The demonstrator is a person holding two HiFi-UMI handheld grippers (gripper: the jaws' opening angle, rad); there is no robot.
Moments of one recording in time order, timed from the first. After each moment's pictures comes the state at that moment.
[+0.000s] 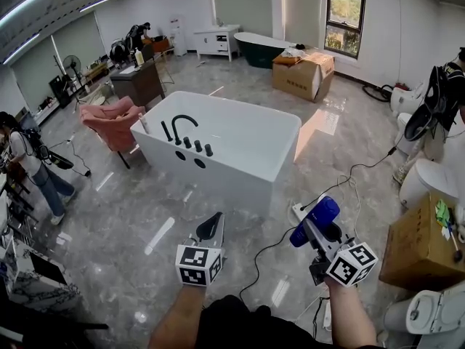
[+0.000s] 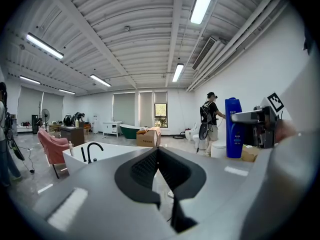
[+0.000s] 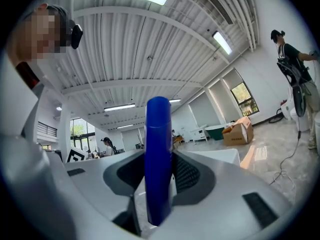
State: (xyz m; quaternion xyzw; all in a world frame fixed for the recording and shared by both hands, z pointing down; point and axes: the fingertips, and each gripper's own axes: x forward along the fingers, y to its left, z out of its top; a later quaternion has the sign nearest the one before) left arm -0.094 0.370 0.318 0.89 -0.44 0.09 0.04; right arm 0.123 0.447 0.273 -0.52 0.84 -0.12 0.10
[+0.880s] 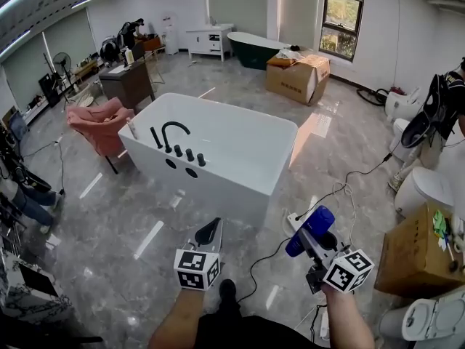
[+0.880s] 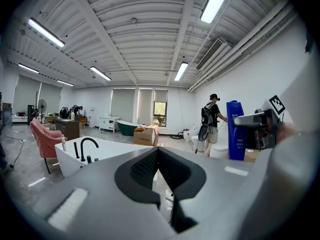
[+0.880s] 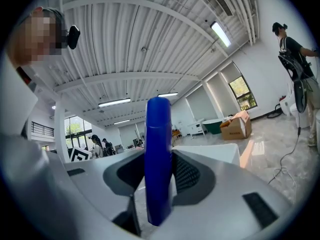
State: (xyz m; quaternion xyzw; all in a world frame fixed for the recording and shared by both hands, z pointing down) left arm -0.088 0.270 0.347 0.90 -0.42 0.08 0.07; right arm 0.120 0.358 0.300 -0.53 0.83 -0.15 0.07
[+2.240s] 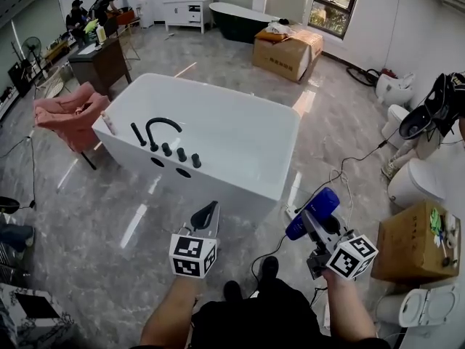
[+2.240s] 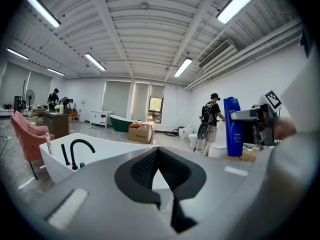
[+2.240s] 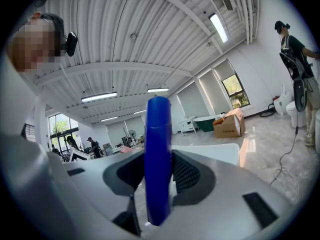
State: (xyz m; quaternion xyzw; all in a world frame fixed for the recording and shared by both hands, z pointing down) left arm -0.134 0.041 0.377 0.92 -0.37 0.10 0.10; right arm 0.068 0.139 0.307 -0.58 0.80 -0.17 0.05
